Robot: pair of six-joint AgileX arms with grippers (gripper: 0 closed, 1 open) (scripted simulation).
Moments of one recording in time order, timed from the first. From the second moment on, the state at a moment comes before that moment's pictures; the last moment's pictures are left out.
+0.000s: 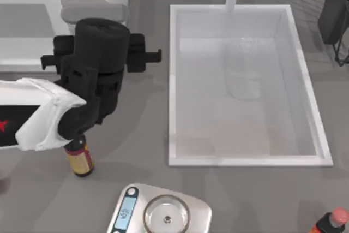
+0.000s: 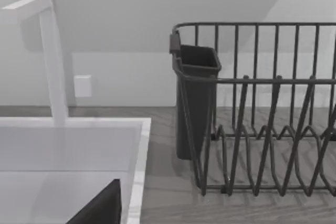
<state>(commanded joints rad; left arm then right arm) -0.58 1.66 0.80 0.41 -0.58 -0.22 0.00 0.00 0.00 0.00 0.00 0.00</state>
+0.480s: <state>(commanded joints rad) -0.63 1.97 0.69 0.88 -0.57 -0.22 0.00 0.00 0.00 0.00 0.00 0.00</state>
